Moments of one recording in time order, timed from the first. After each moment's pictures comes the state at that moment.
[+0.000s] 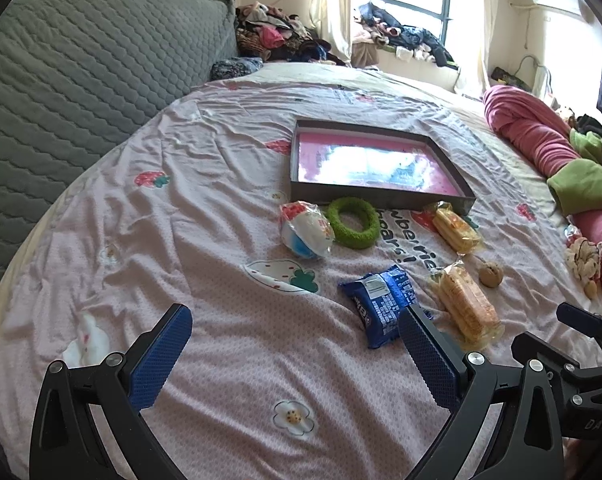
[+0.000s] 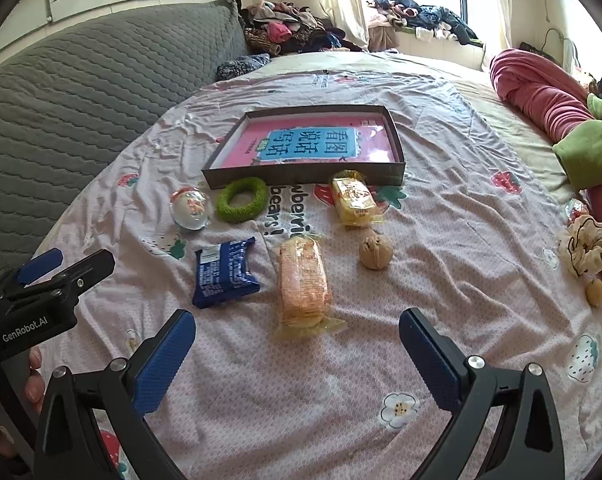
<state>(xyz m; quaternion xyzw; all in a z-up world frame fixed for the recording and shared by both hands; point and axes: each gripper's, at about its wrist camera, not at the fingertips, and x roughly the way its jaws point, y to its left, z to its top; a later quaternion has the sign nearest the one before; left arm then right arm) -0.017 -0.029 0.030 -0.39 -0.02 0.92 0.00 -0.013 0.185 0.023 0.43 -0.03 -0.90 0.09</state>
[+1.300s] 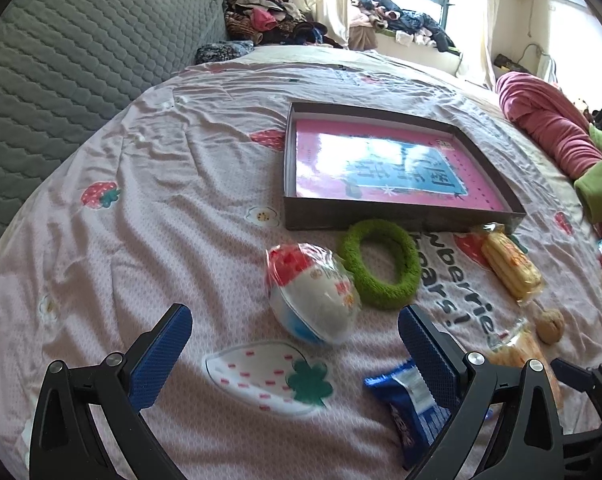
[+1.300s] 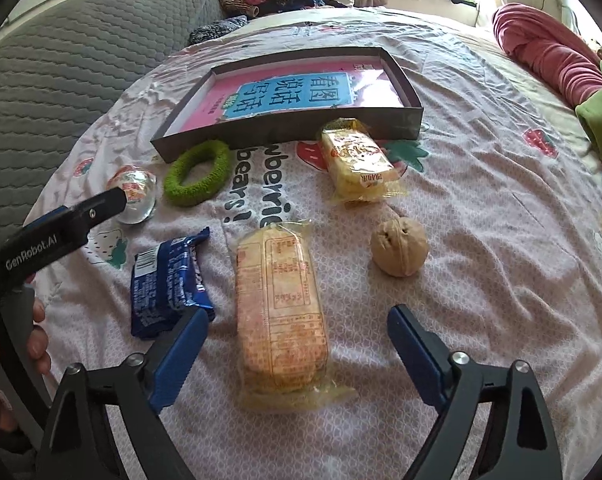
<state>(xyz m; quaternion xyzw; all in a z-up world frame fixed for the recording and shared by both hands) -0.138 -0.028 -0.019 -0.41 -0.01 0.91 0.01 -0.082 0.180 -0.041 0.50 -0.05 -0.86 0.07</state>
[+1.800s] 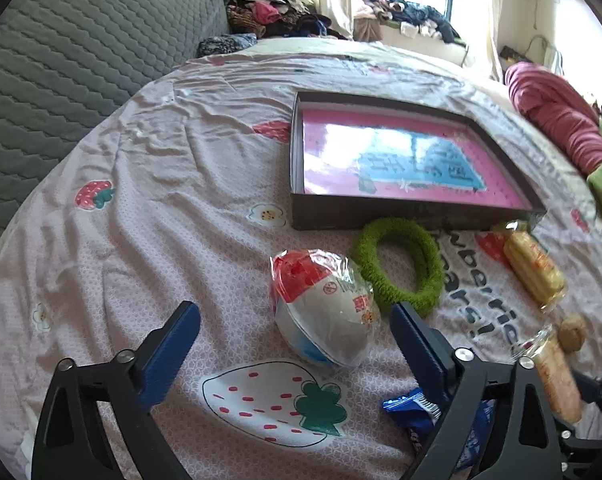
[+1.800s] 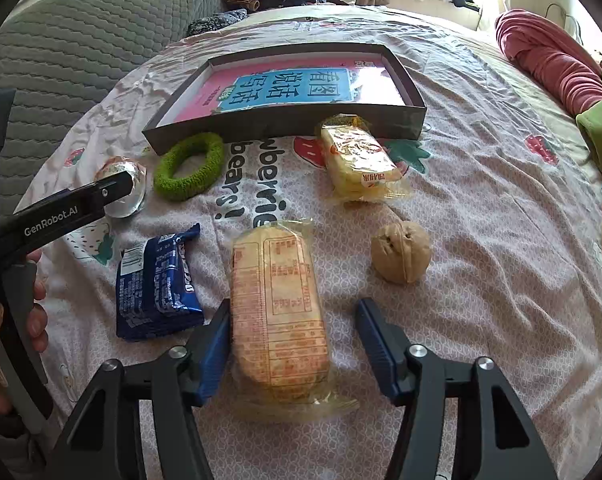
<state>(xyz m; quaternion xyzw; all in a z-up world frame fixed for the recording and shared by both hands) -0.159 -0.026 -0.034 -0.43 0.00 0.90 0.00 -0.087 0.174 -0.044 0.50 -0.02 -0.86 0.06</state>
